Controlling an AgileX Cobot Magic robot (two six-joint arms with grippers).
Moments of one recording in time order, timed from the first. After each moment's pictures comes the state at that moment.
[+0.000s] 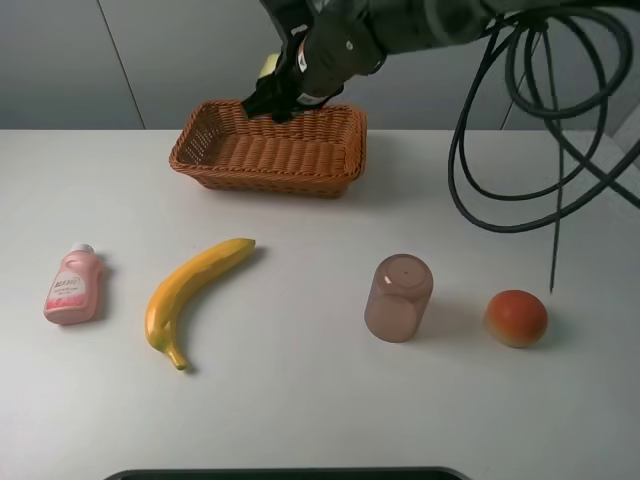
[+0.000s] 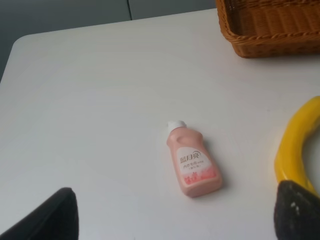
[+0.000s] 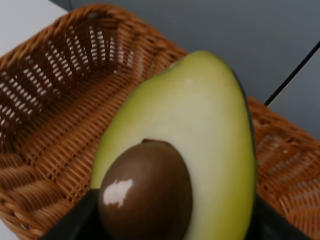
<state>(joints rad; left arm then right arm) -0.20 0.00 -0.51 0.01 1.08 0.03 0.66 2.12 -1.56 -0.47 0.34 0.38</state>
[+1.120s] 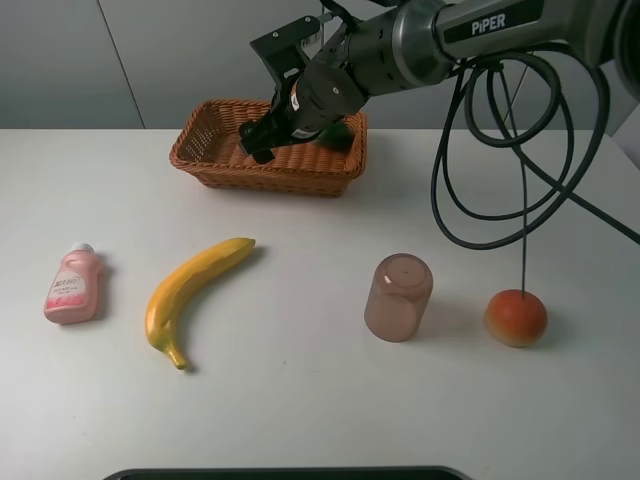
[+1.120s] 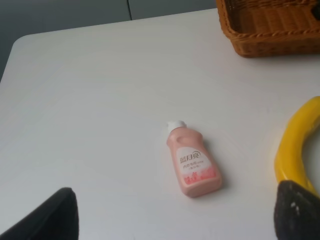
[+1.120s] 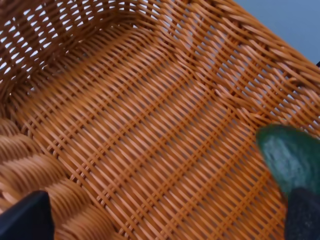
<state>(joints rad) -0.20 0.00 -0.51 0.01 1.08 0.03 0.66 2.21 -1.56 -0.46 0.29 0.35</state>
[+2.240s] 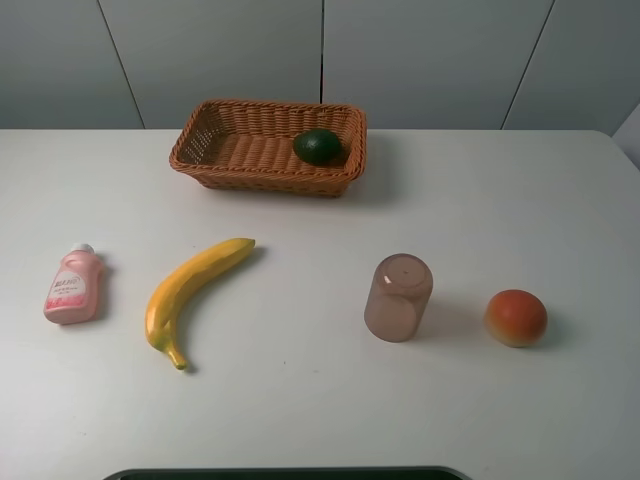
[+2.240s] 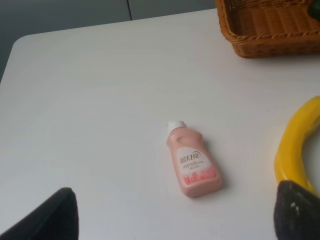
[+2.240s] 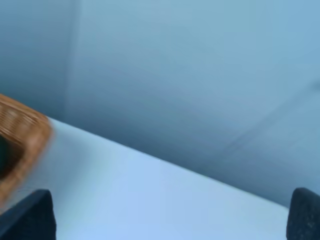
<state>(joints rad) -0.20 0.00 -0.51 0.01 1.08 0.03 0.31 1.50 -1.70 -0.33 1.01 -0.05</state>
